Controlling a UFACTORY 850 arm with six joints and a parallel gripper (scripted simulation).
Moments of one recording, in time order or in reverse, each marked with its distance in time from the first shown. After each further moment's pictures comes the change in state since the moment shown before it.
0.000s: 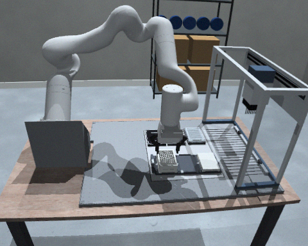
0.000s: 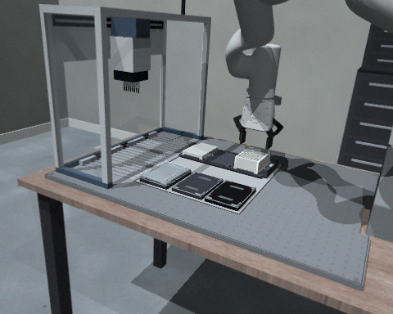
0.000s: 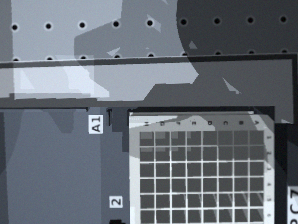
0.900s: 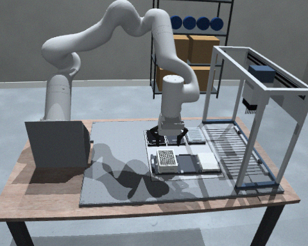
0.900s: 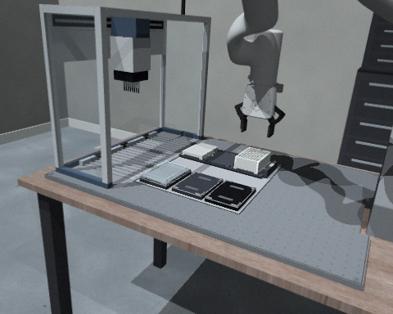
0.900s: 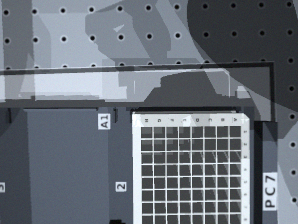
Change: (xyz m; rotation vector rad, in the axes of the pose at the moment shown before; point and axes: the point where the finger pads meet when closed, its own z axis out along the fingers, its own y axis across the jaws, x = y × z) arm 0.000 0.000 -0.041 0.000 0.000 0.000
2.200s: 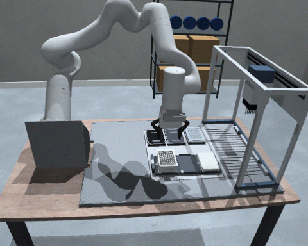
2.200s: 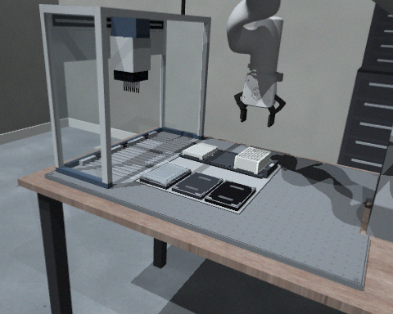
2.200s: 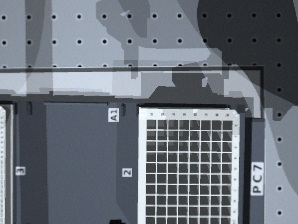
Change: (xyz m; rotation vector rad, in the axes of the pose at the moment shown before) arm -0.003 -0.003 -0.035 0.000 0.000 -0.022
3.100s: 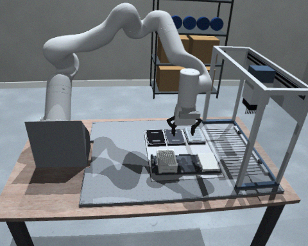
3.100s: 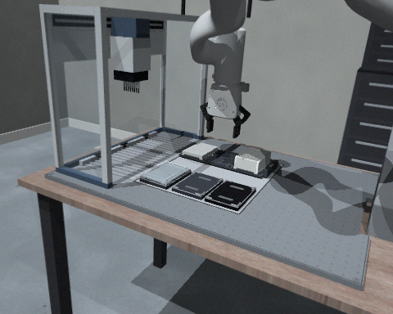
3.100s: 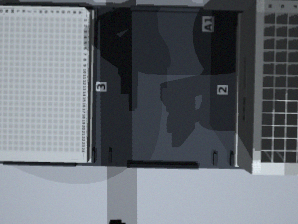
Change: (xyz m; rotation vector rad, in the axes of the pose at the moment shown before) arm -0.078 -0.083 0.034 0.001 0.000 -0.008
